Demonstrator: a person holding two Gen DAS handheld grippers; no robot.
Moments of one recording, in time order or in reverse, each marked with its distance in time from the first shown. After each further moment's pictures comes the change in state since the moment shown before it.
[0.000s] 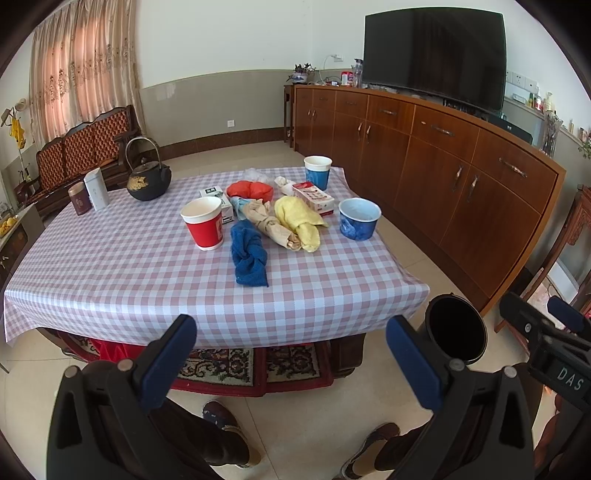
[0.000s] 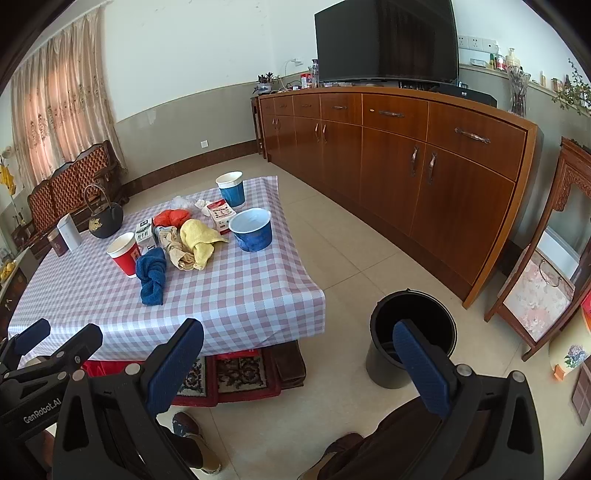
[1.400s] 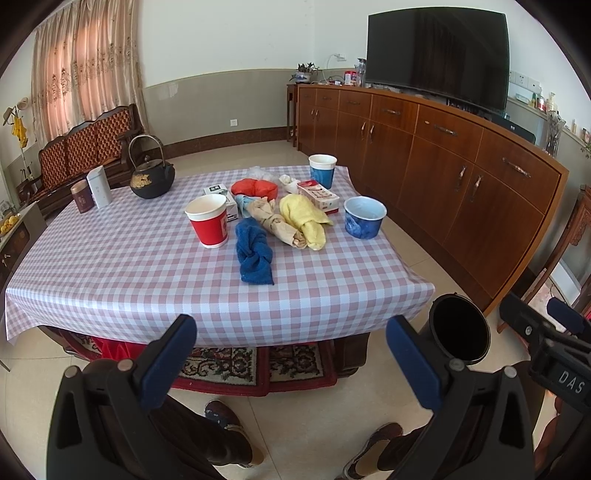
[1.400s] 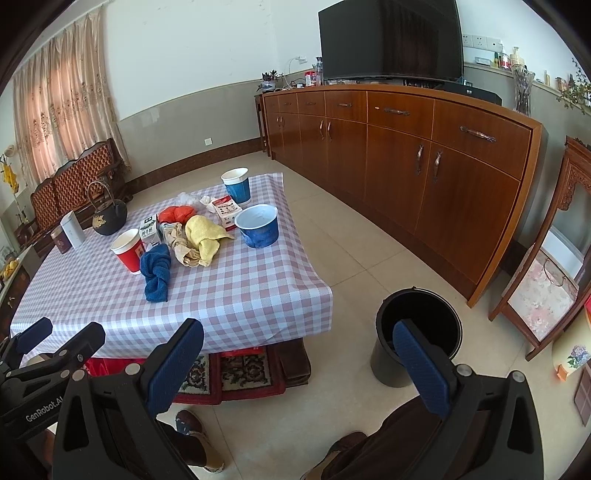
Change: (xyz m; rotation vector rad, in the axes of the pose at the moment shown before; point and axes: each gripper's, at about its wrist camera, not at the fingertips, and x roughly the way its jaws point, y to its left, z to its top) left arm 0.001 0.007 -0.002 -0.005 0.004 0.005; right arm 0.004 0.006 -0.003 -0.003 0.009 0.020
